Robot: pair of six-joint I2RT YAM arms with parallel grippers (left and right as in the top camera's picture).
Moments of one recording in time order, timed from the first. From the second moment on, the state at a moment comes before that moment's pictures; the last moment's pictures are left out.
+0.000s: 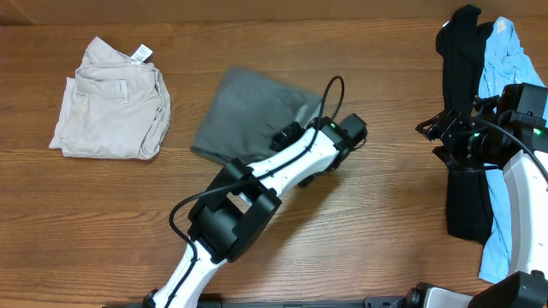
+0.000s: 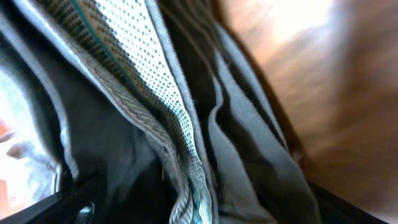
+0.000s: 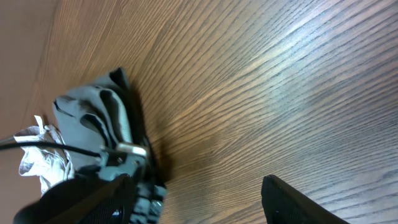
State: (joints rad) left arm -0.81 2.29 1.75 -1.07 -0.64 0.07; right arm -0.31 1.44 1.21 -0.97 -0.49 0.46
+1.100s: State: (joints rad) left arm -0.65 2.32 2.00 -1.12 -0.38 -0.25; right arm -0.31 1.44 1.21 -0.96 -0.46 0.44
